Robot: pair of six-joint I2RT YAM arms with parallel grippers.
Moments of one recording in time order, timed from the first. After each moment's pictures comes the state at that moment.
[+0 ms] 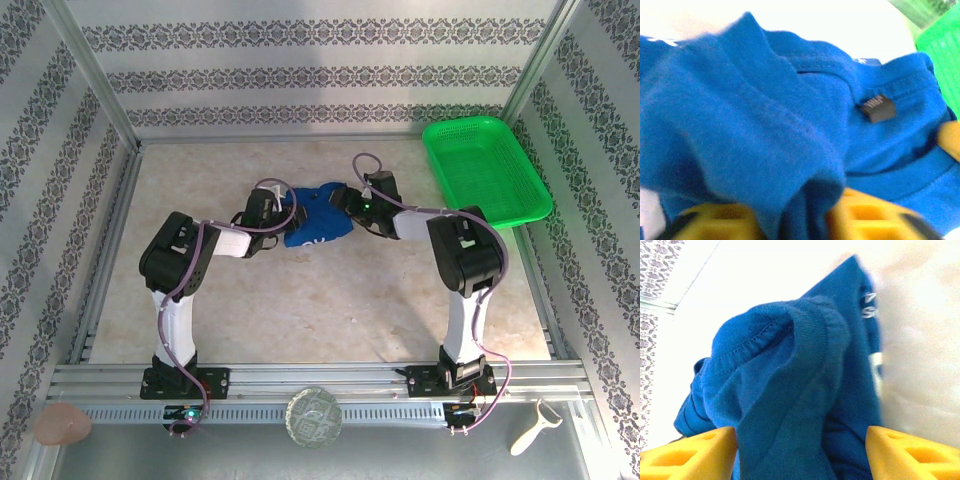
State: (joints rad) left arm -0.36 2.01 0.99 0.48 0.25 -0.66; right arm 0.31 1.98 1.10 0.24 -0.38 0.84
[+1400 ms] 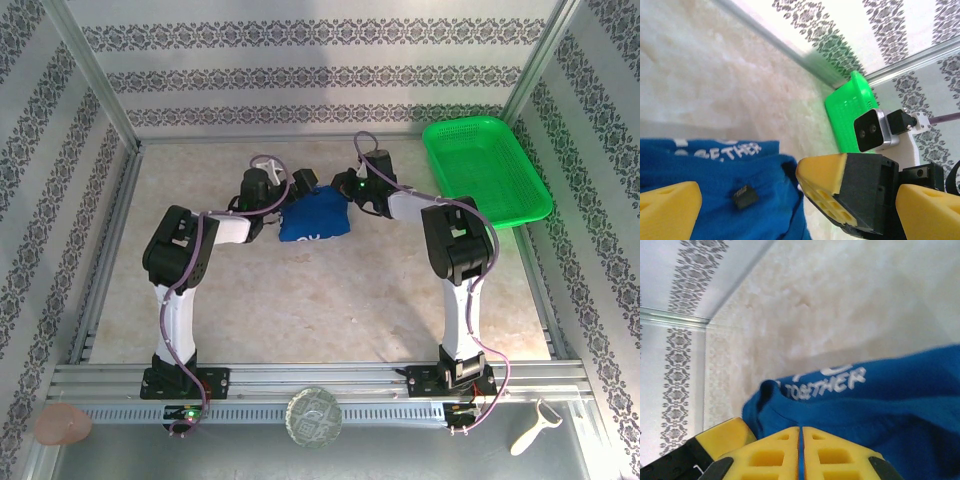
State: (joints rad) left arm -0.31 2.08 1.16 0.68 0.42 -0.92; right arm 0.31 2.13 1.39 0.17 -0.48 0.91
